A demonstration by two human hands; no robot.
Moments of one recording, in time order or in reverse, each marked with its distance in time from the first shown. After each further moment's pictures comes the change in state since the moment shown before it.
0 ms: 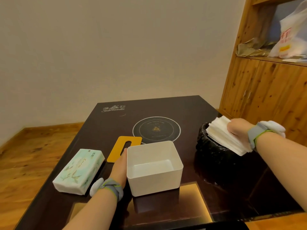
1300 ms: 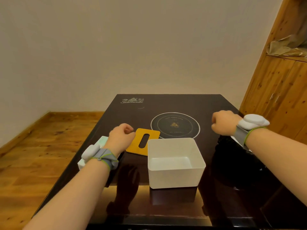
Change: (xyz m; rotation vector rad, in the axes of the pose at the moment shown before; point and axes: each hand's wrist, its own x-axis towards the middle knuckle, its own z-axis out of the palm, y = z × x) left_hand 0.010 0.048 -0.084 0.446 0.189 0.191; right_hand -0.025 -0.104 0.019 -0.411 0.138 -0.437
